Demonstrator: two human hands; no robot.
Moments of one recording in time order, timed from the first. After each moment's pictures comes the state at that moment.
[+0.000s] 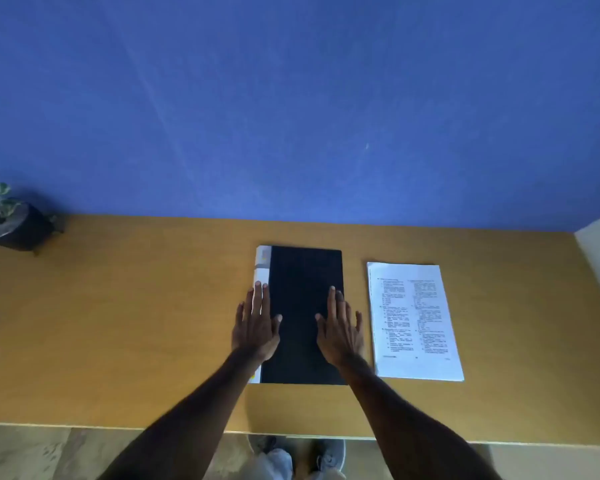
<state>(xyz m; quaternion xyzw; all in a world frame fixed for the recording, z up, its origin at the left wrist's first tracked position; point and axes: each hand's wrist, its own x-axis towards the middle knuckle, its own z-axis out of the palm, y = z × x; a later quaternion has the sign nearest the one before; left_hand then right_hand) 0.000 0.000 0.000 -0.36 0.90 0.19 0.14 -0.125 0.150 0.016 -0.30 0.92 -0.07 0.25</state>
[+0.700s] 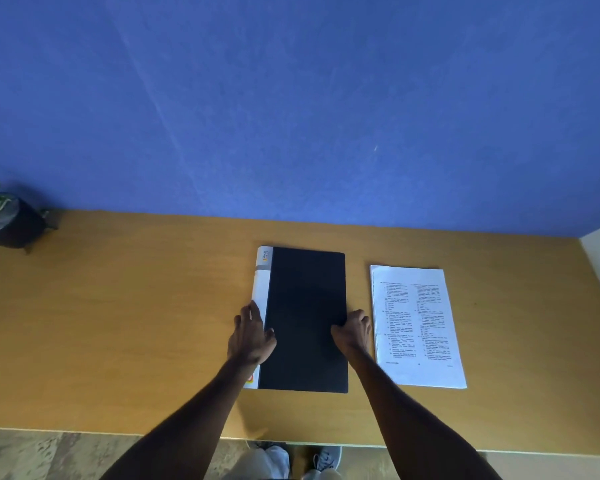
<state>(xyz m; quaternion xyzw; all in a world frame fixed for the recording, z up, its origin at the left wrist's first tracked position) 0.005 -0.014 -0.009 -0.44 0.84 0.26 0.17 -0.155 0.140 0.007 -0.03 0.91 -0.22 0.35</state>
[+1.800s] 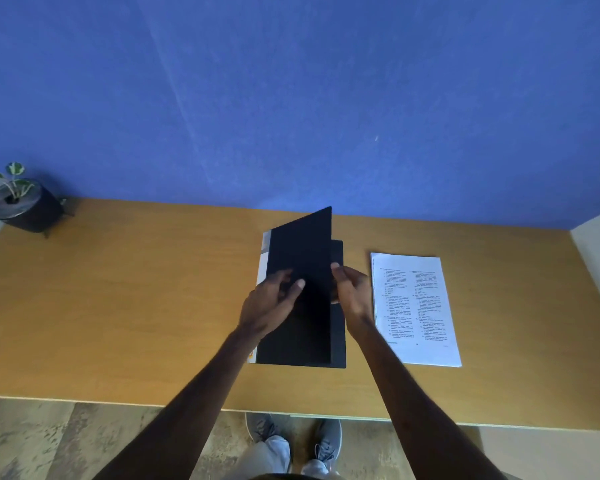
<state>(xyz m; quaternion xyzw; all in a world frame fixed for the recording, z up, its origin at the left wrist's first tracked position) 0.001 -0.005 0.069 -0.36 0.85 0.39 0.00 -0.142 0.127 0.069 -0.04 0.78 -0.55 0.29</state>
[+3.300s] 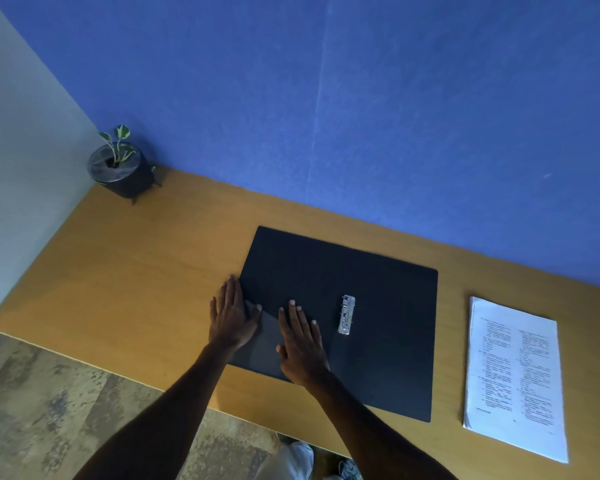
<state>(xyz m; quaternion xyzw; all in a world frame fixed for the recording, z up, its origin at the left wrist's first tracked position) 0.166 -0.179 -0.029 -0.54 0.78 0.30 0.12 0.045 -0.032 -0.049 -0.54 0.78 -0.03 0.31</state>
